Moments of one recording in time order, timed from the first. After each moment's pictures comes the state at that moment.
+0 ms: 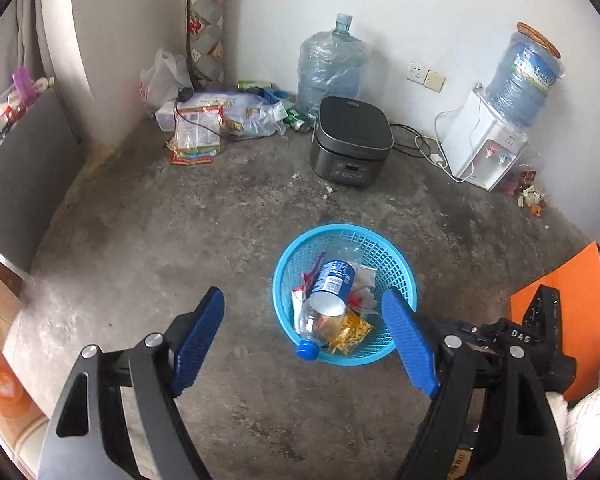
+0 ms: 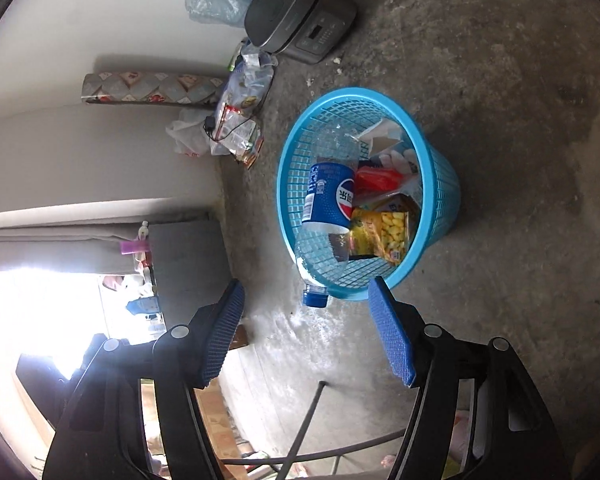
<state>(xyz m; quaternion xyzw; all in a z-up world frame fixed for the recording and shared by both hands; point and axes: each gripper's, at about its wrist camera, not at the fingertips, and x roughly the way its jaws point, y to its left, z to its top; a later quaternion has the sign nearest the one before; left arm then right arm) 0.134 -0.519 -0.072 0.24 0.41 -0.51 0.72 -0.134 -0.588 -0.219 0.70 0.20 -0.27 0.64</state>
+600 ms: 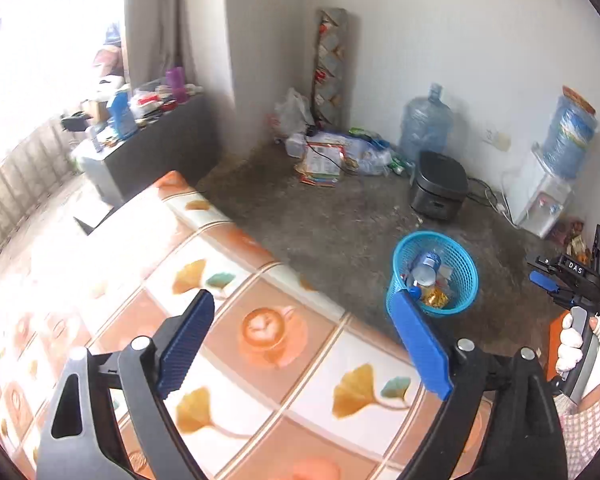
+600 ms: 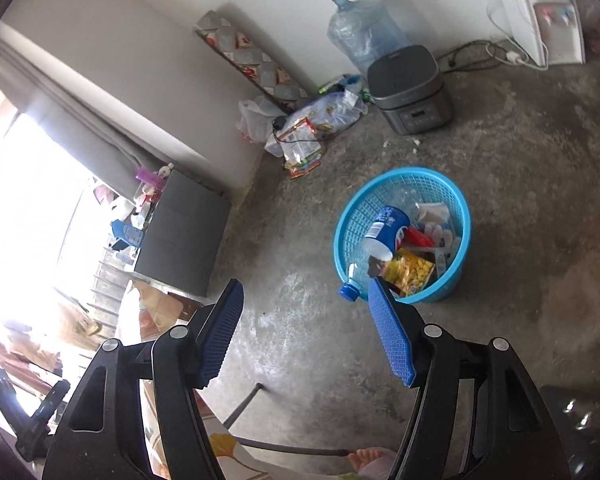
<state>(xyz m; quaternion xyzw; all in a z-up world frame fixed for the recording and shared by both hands) 0.132 -0.213 0.035 0.16 0.36 -0.37 0.84 -0.107 -0.510 -0.080 0.47 0.24 -0.28 0.80</state>
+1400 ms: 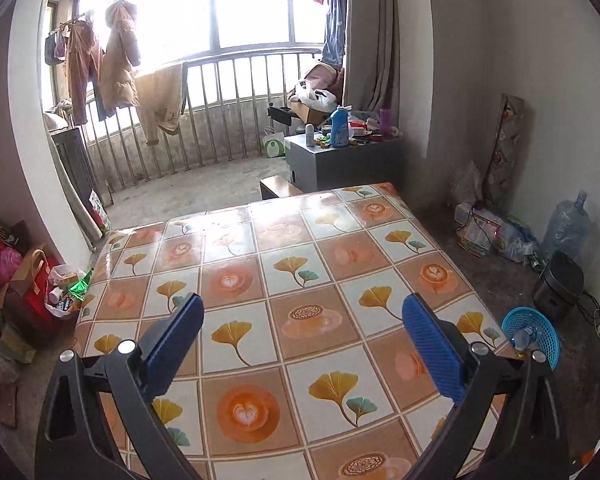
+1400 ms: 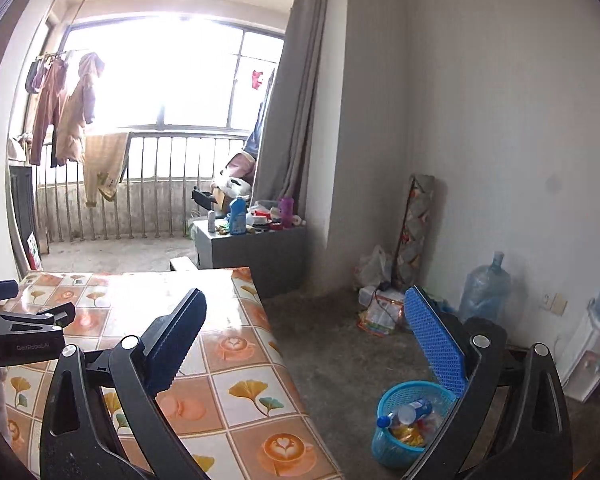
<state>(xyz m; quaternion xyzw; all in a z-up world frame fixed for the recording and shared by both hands) 0.003 -0.042 0.067 0.05 0.29 -0.06 0.95 -0.080 -0.229 0.077 -0.03 0.12 -0.19 0.97</state>
